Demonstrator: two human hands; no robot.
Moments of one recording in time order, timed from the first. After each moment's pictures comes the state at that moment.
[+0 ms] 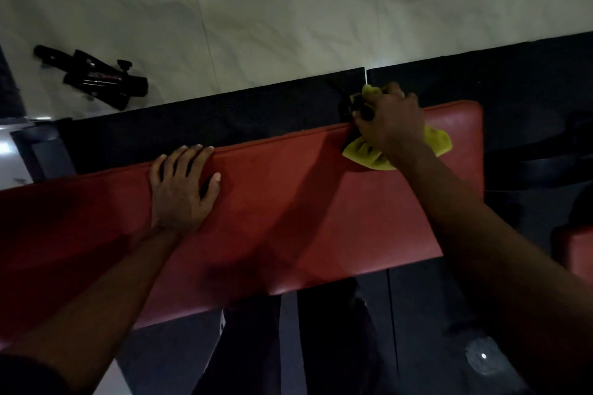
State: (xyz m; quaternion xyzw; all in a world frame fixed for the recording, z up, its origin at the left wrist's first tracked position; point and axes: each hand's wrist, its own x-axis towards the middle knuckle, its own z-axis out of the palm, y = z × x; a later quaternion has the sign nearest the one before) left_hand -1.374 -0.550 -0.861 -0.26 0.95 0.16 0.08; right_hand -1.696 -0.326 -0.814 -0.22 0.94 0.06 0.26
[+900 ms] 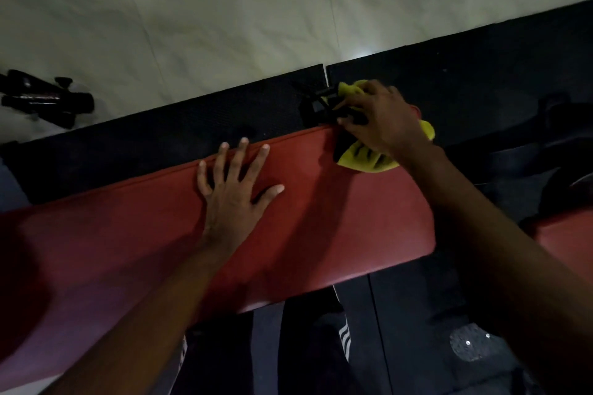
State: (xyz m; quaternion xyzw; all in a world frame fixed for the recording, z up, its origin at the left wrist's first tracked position) left_hand -1.517 -0.394 -0.851 -0.24 0.94 0.20 0.15; right_hand -1.789 -0.222 -0.840 -0.34 0.89 -0.02 0.31
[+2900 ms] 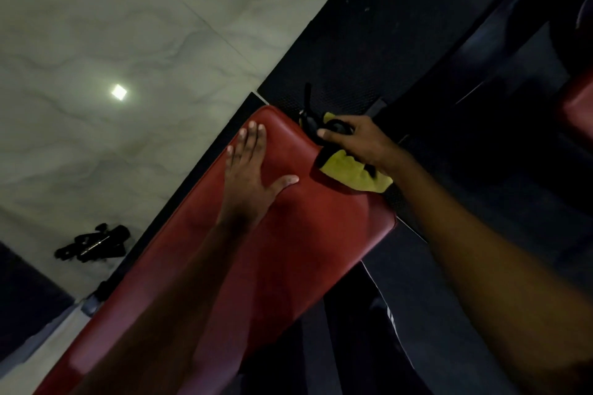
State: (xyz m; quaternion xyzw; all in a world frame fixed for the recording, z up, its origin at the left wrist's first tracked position) left_hand -1.691 -0.259 -0.850 -0.02 0.94 0.25 0.21; right_hand -1.764 -0.020 -0.860 0.17 0.72 -0.53 0.41
